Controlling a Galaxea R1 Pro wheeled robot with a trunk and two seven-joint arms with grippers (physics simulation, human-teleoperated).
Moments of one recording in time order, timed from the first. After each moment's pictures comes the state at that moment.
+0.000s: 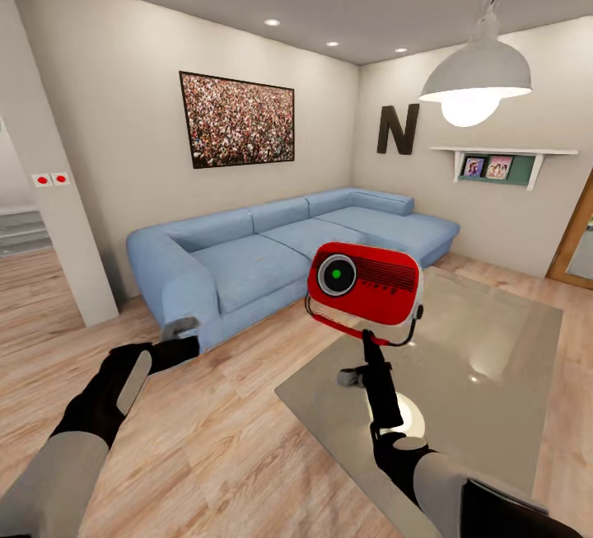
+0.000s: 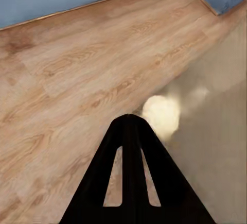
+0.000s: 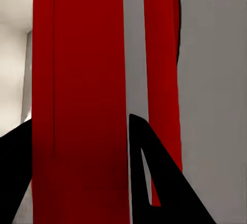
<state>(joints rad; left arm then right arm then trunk) -0.70 0.14 0.08 -0.88 0.31 0.67 -0.22 -0.79 0.10 1.24 0.01 0.52 0.63 -1.46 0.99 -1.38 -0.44</state>
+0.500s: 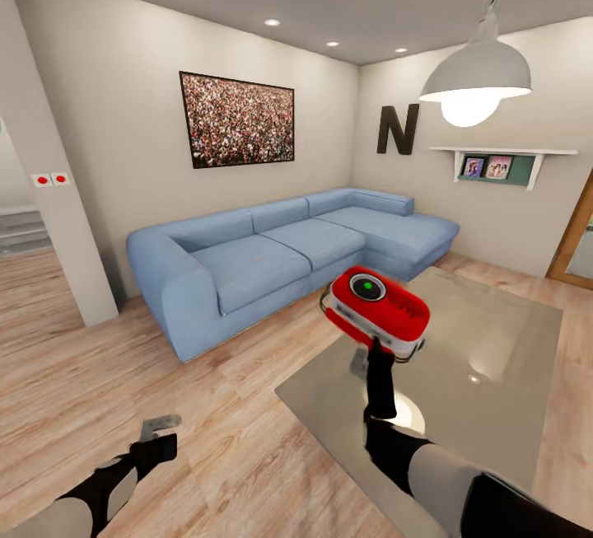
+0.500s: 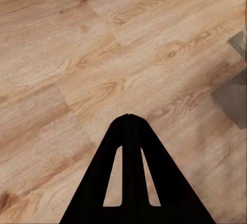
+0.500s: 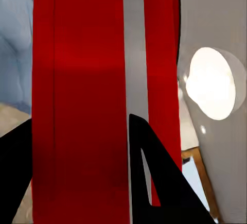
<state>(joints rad) -0.63 0.17 0.09 -0.15 0.14 -0.06 -0.21 -0.80 0.09 0.94 -0.12 0.43 0.19 -1.02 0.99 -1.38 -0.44</state>
